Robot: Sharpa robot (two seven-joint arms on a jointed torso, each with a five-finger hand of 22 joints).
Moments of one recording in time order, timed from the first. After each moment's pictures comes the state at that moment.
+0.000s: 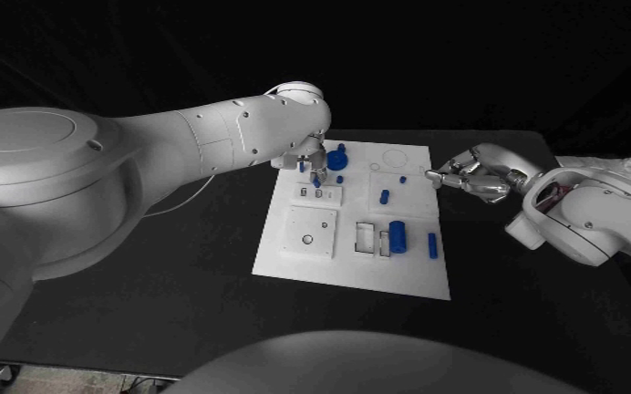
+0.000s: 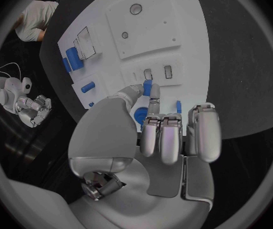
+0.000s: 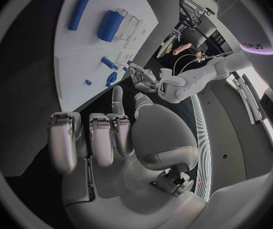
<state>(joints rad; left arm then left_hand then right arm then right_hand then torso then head) 1.35 -0.27 -0.20 0.92 -1.04 0.38 -0.69 1.26 -0.11 0.39 0.11 0.41 1.13 0.06 0.24 0.39 1.46 -0.04 1.57 1.31 1.47 -0.09 1.57 1.31 0.05 1.47 0.02 1.43 1.31 1.27 -1.05 -0.23 1.64 -0.93 -0.27 0.01 1.13 0.09 -0.06 0.28 0.33 1.03 0.06 0.27 0.77 1.47 -0.01 1.57 1.31 1.46 -0.05 1.57 1.31 0.01 1.47 0.07 1.49 1.31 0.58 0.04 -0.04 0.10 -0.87</state>
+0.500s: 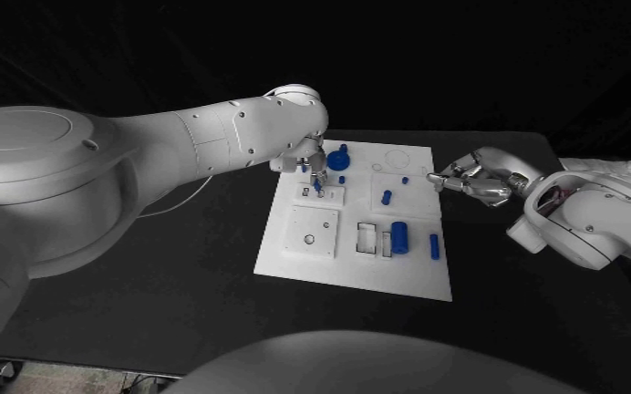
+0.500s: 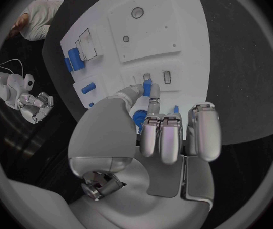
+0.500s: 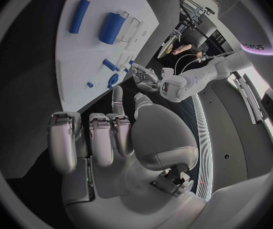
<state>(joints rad) 1.35 -0.30 -0.21 0.94 -0.99 0.37 -0.69 1.24 -0.10 0.40 0.11 0.41 1.13 0.06 0.24 0.39 1.47 -0.04 1.57 1.31 1.47 -0.09 1.57 1.31 0.05 1.46 0.02 1.42 1.31 1.27 -1.05 -0.23 1.63 -0.93 -0.27 0.00 1.13 0.09 -0.07 0.28 0.34 1.03 0.06 0.27 0.77 1.47 0.00 1.57 1.31 1.46 -0.05 1.57 1.31 0.01 1.47 0.07 1.48 1.31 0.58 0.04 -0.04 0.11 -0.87</state>
